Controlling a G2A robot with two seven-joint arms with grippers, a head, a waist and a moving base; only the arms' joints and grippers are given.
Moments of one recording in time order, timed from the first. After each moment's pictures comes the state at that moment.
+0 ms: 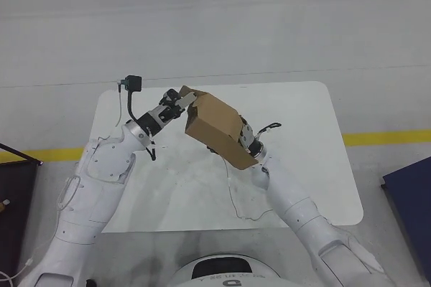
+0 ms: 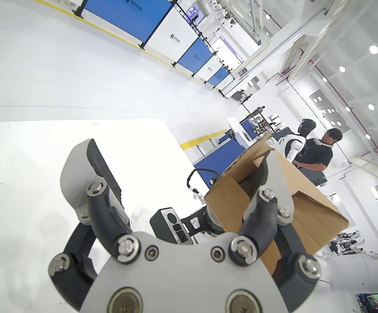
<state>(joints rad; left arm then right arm) 1.18 -1.17 -1.22 -1.62 0.19 -0.29 -0.44 -1.14 -1.45 1.05 -1.07 1.88 0.80 1.02</state>
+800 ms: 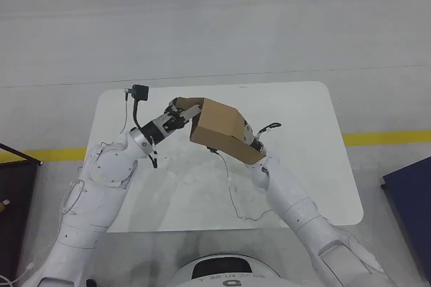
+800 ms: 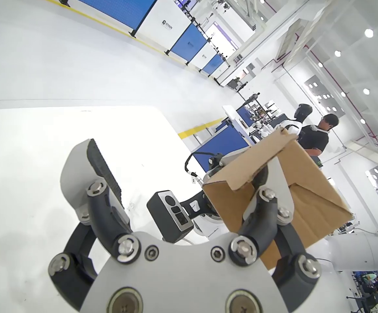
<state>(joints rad) 1.22 -1.17 -1.22 -1.62 0.19 -0.38 -0.47 -1.14 -1.45 1.05 -1.07 1.88 0.80 1.02</state>
